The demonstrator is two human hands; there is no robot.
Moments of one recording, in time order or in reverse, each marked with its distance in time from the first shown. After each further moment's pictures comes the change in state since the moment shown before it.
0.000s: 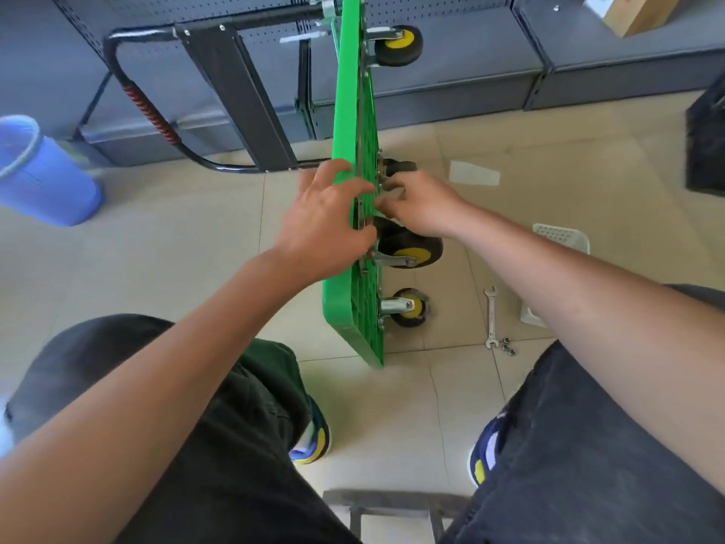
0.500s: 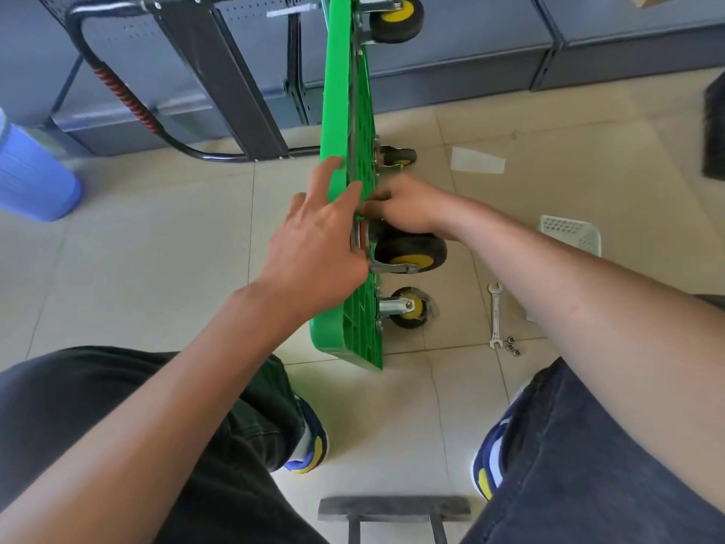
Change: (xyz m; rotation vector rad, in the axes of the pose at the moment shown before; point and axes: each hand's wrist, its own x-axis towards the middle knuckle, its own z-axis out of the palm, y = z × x) left_hand 0.001 -0.003 0.017 0.088 -0.019 0.013; right_hand 0.026 0.006 0.009 0.187 -0.193 -0.062
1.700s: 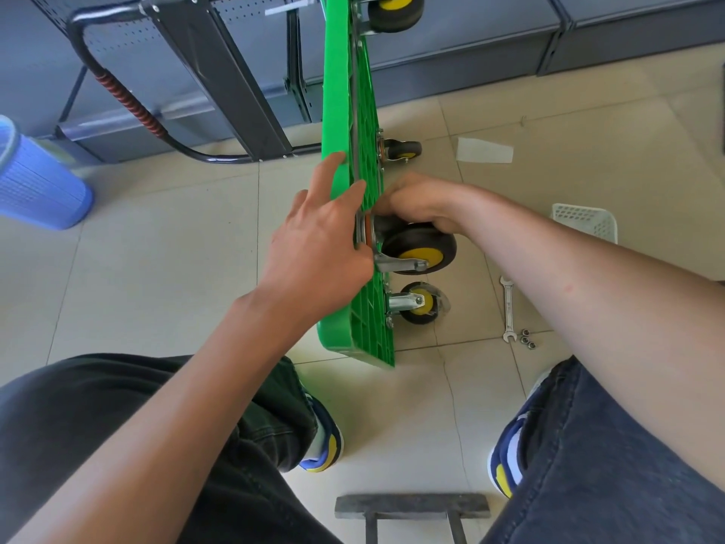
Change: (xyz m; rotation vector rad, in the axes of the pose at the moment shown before) left_hand -0.004 -0.001 0.002 -0.002 0.053 0.010; right_hand 0.009 0.000 0.006 0.117 -0.015 0.254
